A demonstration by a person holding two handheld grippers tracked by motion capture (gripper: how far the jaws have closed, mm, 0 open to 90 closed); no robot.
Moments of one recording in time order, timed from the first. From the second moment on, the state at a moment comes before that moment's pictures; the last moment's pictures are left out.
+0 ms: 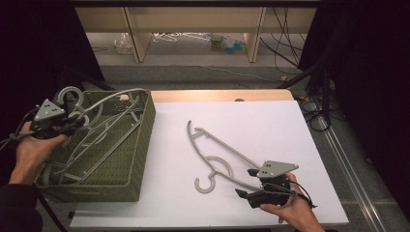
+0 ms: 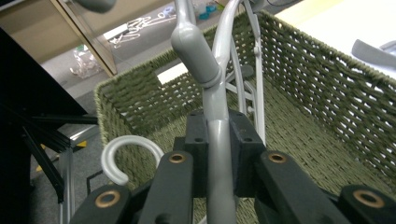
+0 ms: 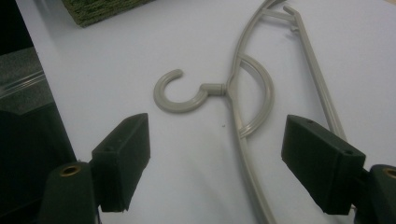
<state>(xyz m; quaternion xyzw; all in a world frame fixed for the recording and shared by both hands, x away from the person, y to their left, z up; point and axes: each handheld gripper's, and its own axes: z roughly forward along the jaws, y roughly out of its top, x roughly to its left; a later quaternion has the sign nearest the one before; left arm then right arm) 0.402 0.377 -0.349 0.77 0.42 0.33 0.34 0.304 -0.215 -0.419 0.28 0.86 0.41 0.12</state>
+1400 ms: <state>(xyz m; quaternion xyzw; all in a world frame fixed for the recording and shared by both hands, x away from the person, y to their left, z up) 0.422 0.380 -0.404 0.78 0.48 0.29 0.28 0.306 -0.215 -0.422 0.28 0.87 0.40 0.11</state>
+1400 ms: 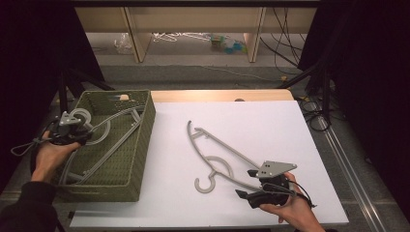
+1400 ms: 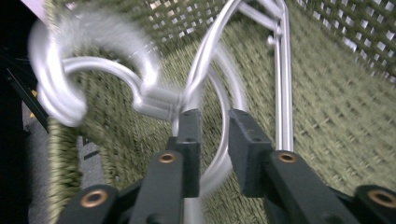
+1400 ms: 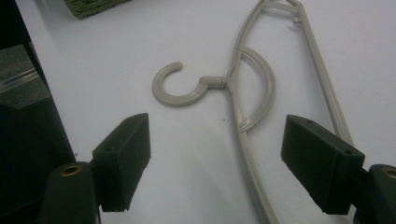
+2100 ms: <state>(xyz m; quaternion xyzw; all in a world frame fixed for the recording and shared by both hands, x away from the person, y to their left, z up) 0.349 0.307 -0.366 0.72 0.43 0.30 0.45 0.309 -0.216 -0.431 0.29 0.86 0.40 0.10</state>
